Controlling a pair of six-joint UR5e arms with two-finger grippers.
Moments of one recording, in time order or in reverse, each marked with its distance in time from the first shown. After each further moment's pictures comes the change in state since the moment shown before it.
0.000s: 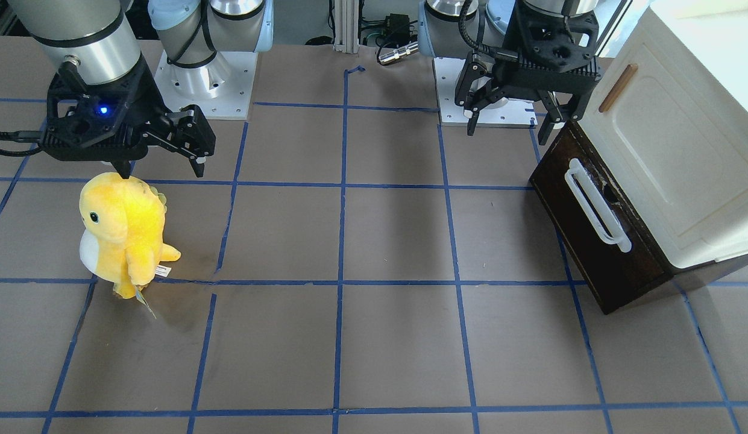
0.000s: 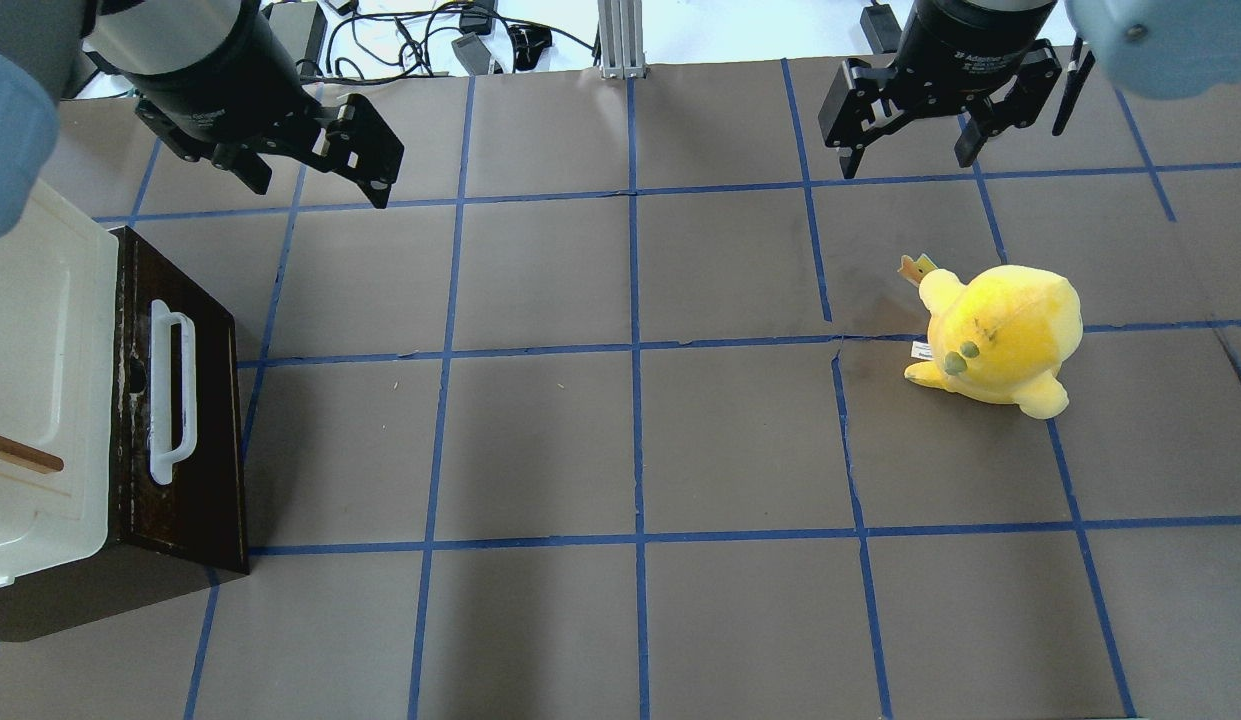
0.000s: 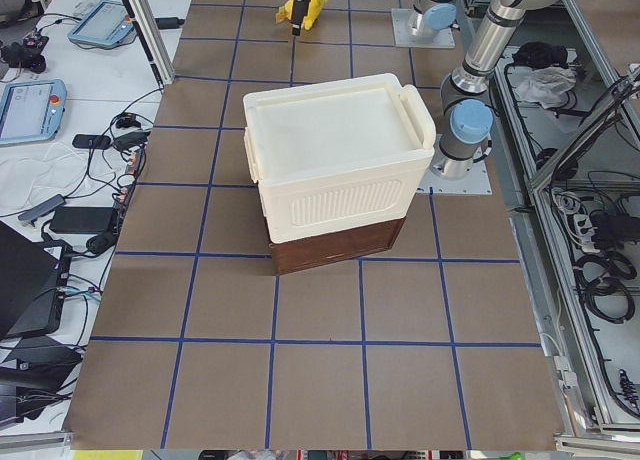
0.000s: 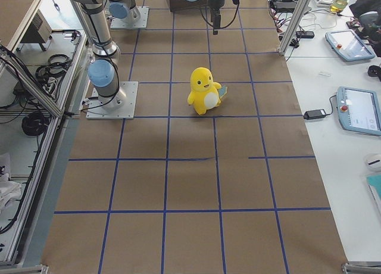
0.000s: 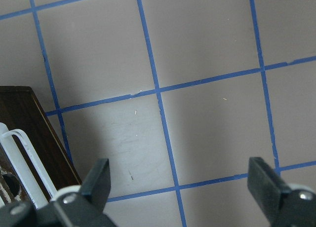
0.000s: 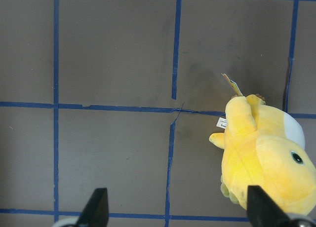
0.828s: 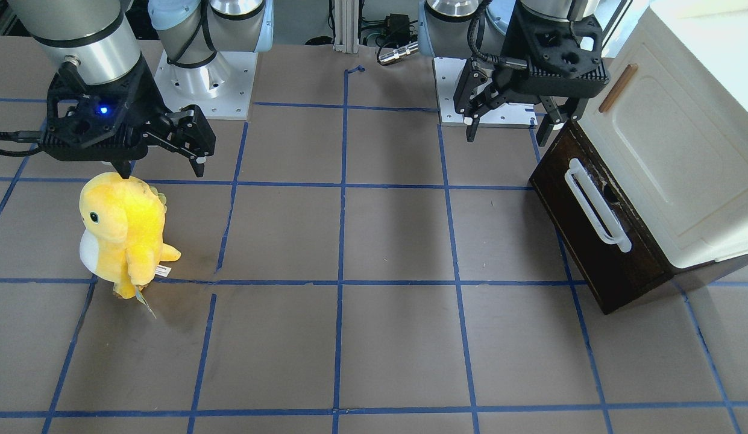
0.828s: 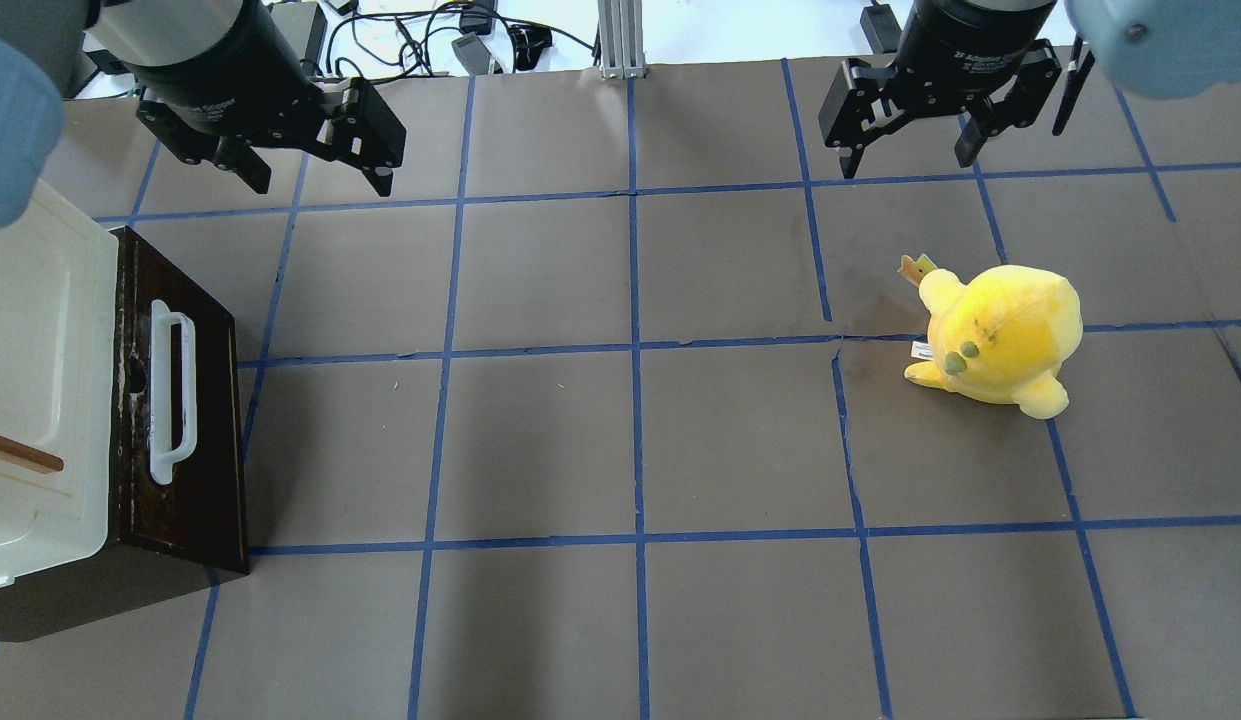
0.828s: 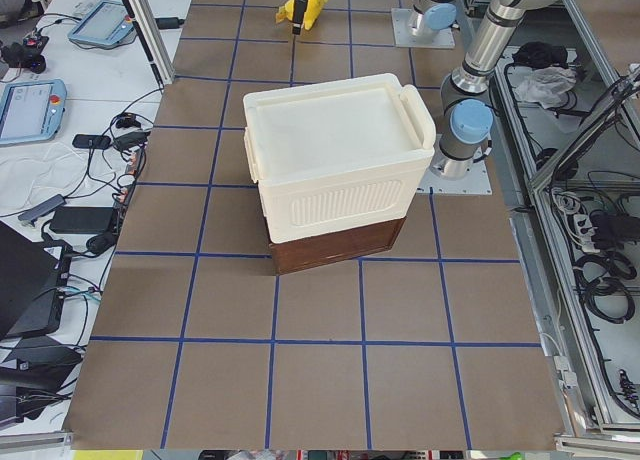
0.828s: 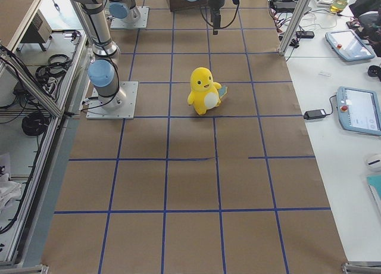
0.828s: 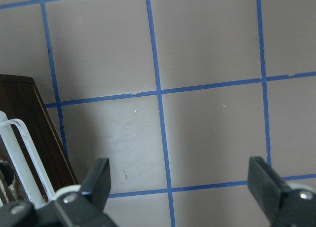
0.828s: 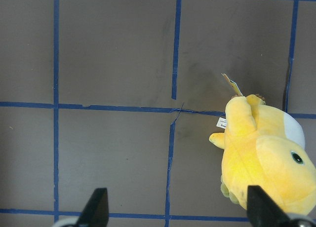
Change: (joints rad) left arm -0.006 -0.016 0.008 0.004 0.002 -0.108; right arm 0.000 0.000 0.000 0.000 0.000 0.000
